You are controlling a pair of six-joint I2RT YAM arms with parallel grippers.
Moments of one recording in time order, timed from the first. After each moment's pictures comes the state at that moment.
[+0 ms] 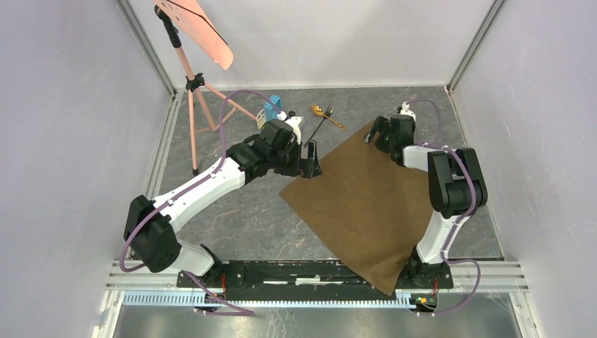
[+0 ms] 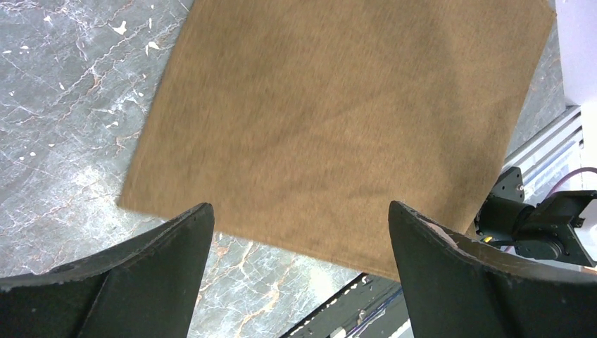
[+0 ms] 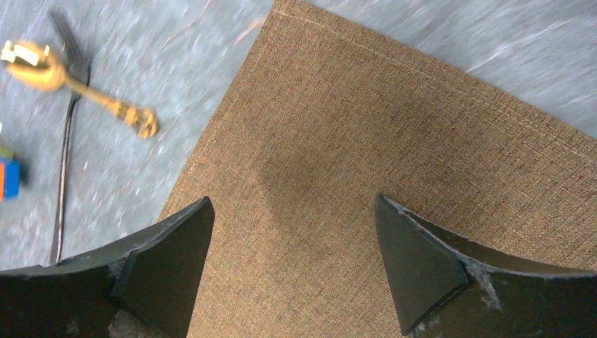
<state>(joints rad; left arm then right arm) -0.72 1.44 1.20 -0.51 0.13 -0.51 0.13 1.85 0.96 0.24 0.01 0.52</state>
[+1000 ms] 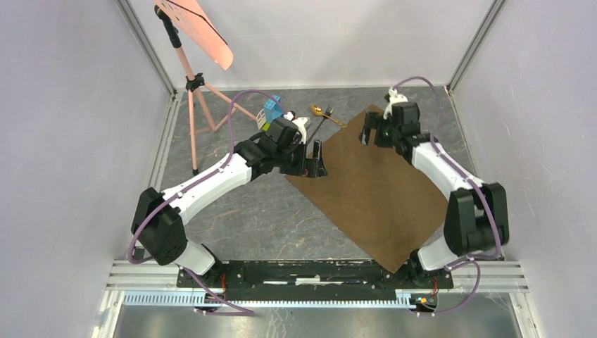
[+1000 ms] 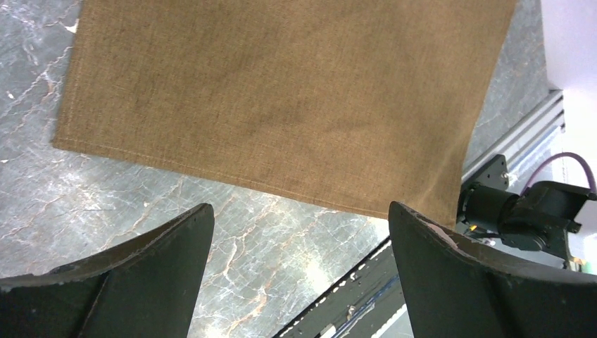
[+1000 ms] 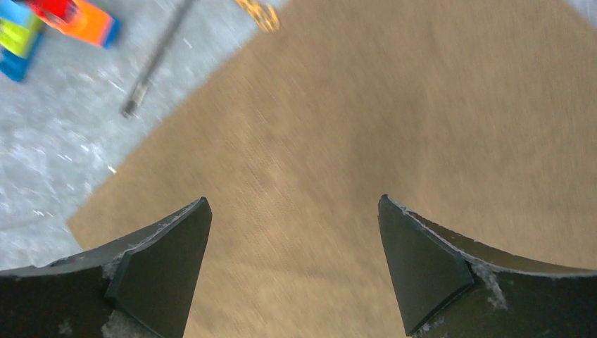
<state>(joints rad) -0.72 1.50 1.23 -0.49 0.20 -0.51 0.20 1.58 1.13 -0.20 -0.06 0.25</state>
